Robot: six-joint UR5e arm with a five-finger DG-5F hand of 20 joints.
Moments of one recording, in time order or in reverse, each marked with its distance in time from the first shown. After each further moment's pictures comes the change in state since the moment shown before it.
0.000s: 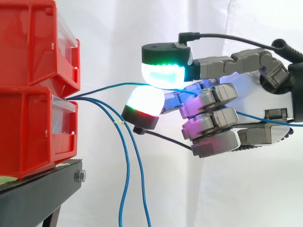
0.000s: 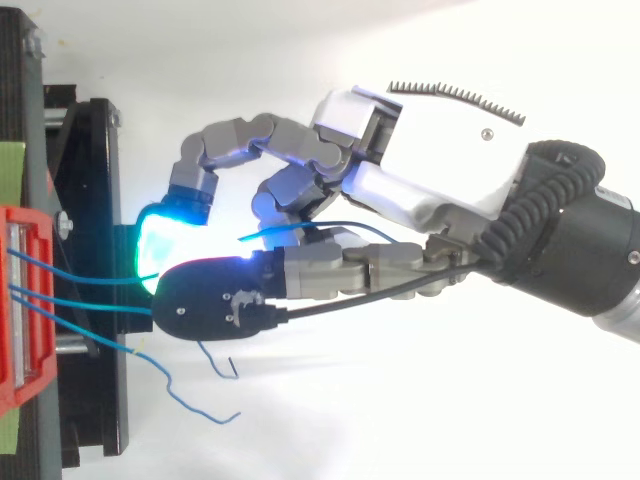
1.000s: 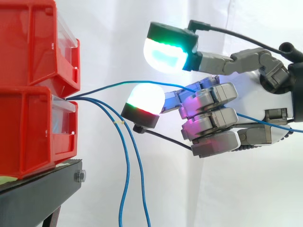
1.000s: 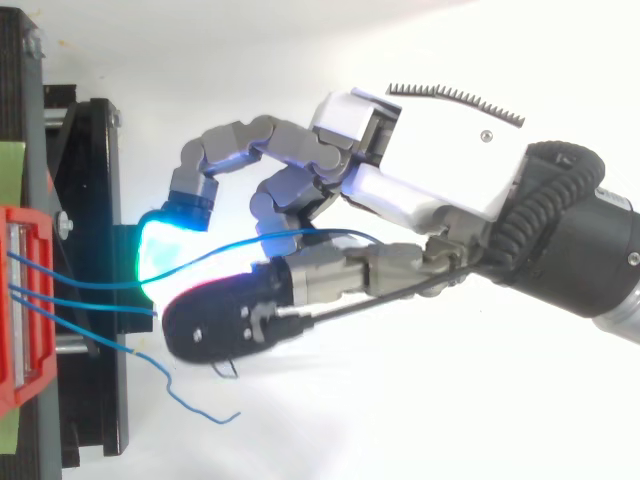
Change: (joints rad) arm 0.000 0.000 0.000 0.000 -0.003 -0.003
